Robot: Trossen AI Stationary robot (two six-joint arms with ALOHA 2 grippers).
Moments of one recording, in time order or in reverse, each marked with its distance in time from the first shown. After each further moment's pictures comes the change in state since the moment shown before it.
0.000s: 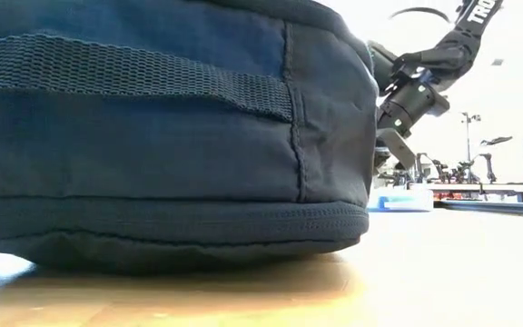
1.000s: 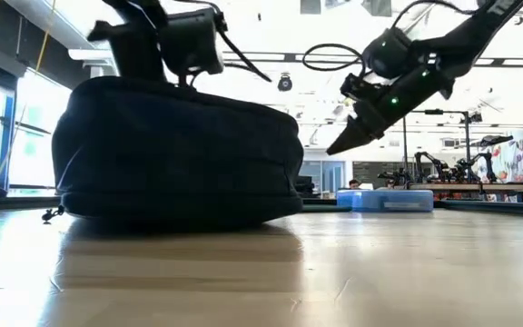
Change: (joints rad) left arm 0.158 -0.084 -0.018 -0.491 -0.349 0.033; right arm -0.260 -0.223 -0.021 -0.023 0.078 0.192
